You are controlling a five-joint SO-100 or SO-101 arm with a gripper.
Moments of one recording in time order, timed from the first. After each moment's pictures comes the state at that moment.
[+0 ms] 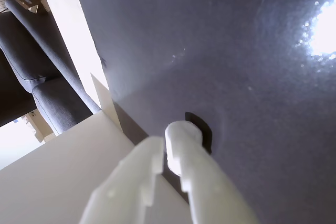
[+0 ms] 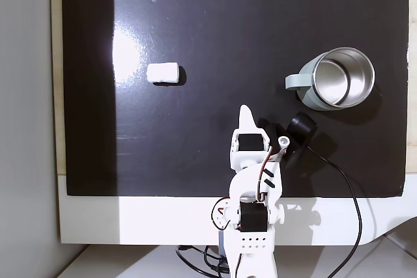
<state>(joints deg) 0.9 181.4 172.5 42.4 2.0</state>
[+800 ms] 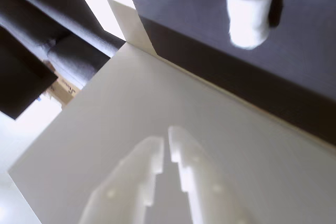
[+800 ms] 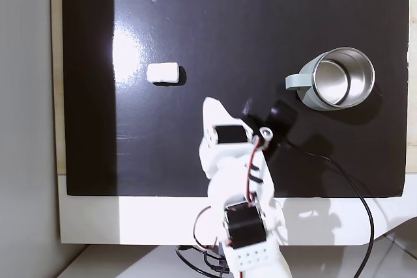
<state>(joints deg) -14.8 144.0 123.3 59.3 26.9</state>
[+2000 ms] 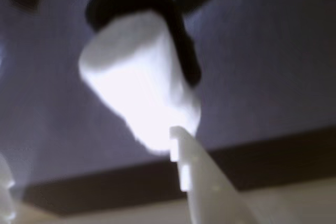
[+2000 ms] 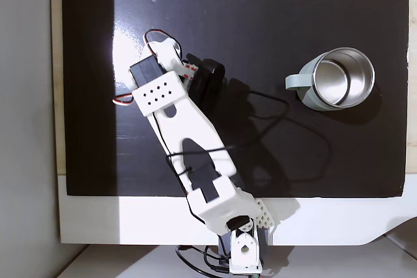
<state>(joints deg) -28.1 56.7 56.7 81.7 48.0</state>
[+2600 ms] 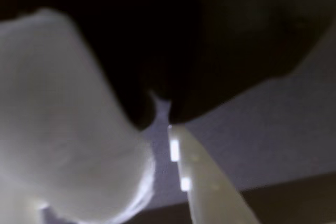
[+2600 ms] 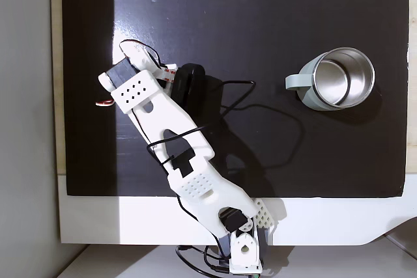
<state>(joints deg) -33.8 39.6 38.5 89.8 45.2</state>
